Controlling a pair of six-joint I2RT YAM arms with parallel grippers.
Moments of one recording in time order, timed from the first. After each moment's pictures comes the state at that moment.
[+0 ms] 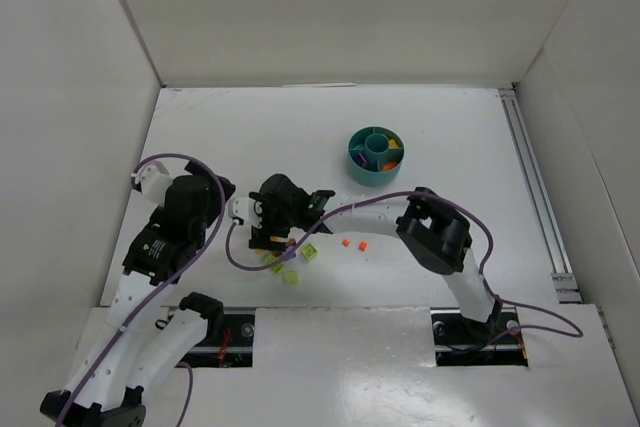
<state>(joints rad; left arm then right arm) -0.36 0.69 0.87 -0.85 -0.50 -1.08 1.08 2.13 1.54 -0.16 -0.23 -0.52</state>
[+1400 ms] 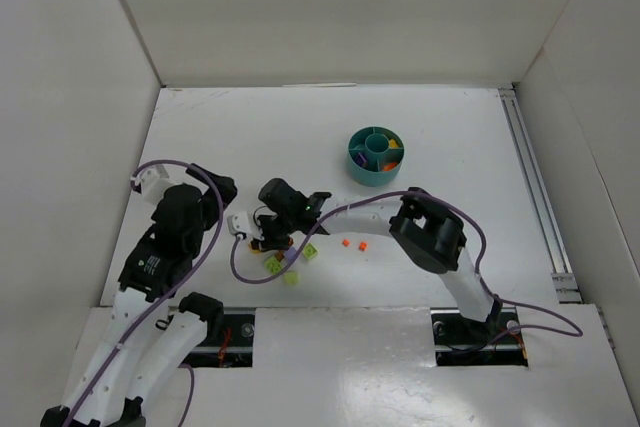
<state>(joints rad) -0.36 0.59 0.81 -0.75 -0.42 -1.01 1.08 2.18 1.57 -0.21 -0.46 -0.66</state>
